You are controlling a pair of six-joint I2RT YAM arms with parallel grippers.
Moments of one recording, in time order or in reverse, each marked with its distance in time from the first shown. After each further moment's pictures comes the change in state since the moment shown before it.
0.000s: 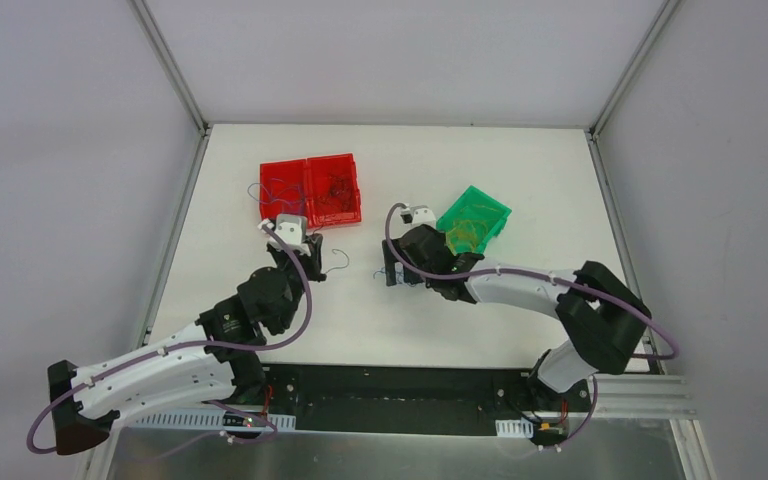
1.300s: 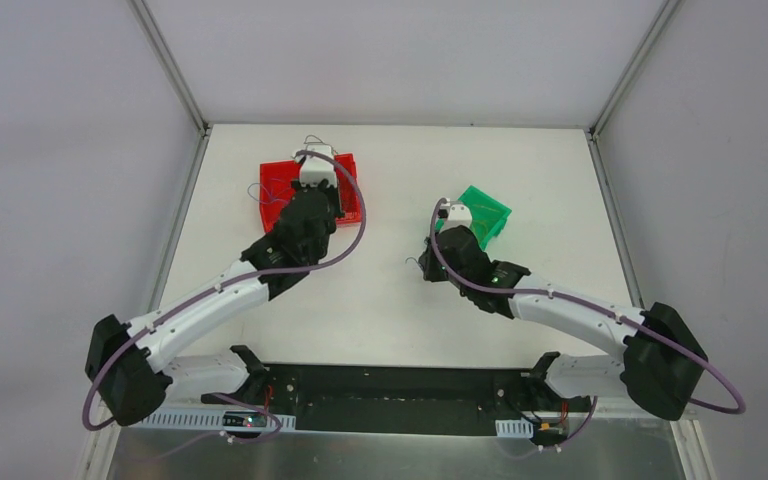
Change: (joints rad) left arm 0.268 0.460 0.325 0.076 0.090 0.053; right arm -0.041 -0.263 -0.085 -0.058 -0.005 0.080
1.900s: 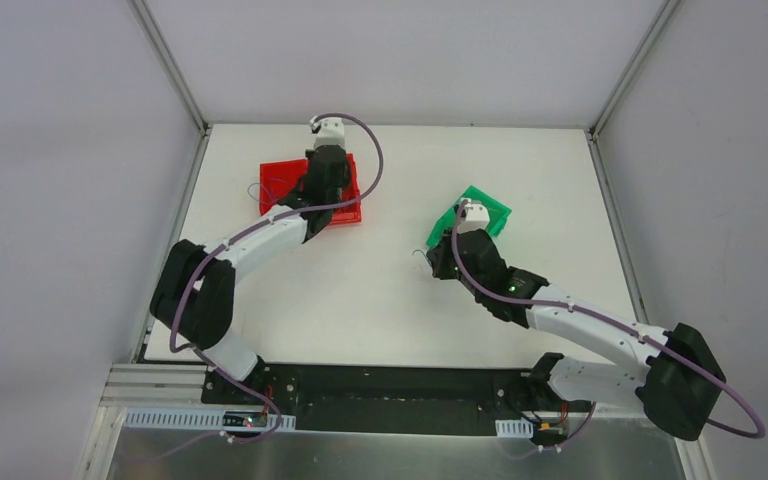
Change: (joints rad) left arm 0.267 0.483 0.242 0.066 0.159 -0.030; right arm -0.020 -0.147 -0.074 0.048 0.035 0.012
